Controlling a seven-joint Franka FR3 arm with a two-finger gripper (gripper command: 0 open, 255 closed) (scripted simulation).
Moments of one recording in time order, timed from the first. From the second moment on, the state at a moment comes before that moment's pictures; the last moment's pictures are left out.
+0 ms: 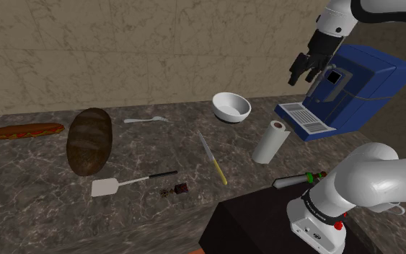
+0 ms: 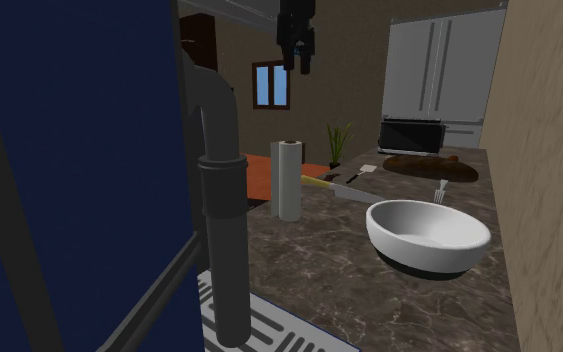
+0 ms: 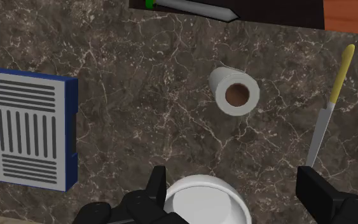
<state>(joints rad) -0.02 -0.79 -0.07 -2.34 -0.07 1.57 0.10</state>
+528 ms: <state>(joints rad) -0.02 -0.81 -0.04 -2.55 -0.05 1.73 0.17</state>
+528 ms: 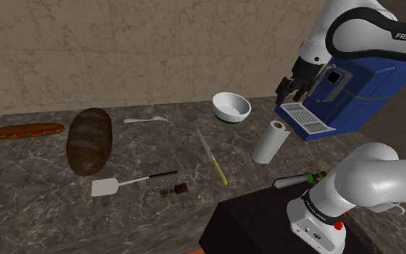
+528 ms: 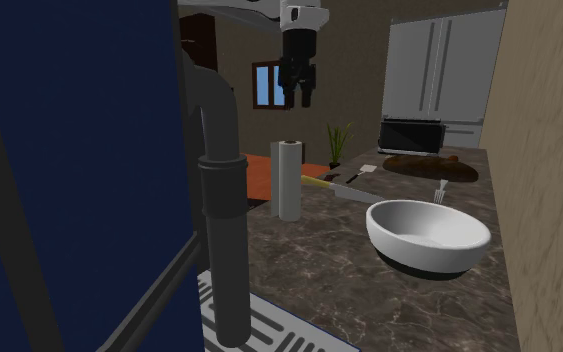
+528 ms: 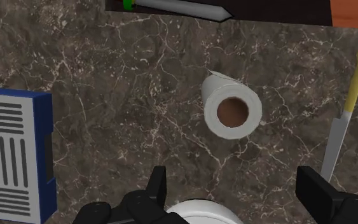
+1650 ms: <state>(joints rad) -0.02 -0.77 -0.02 -2.81 -0.03 2.03 0.23</state>
